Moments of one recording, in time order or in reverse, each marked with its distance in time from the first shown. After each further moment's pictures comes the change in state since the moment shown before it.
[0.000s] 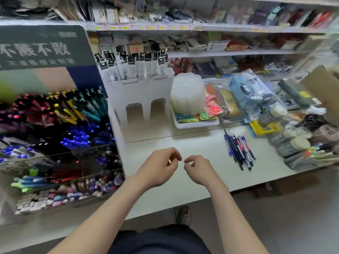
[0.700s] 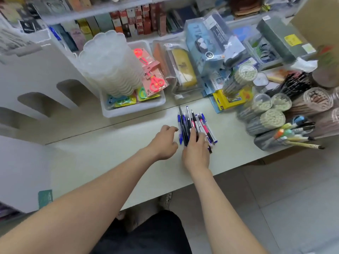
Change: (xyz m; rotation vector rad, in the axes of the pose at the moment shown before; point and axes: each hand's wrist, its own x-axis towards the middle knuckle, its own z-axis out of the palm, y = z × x) left_hand 0.244 0.078 0.244 0.198 -0.353 -0.232; right_hand 0.151 0.241 -0.085 -0.303 0.312 0.092
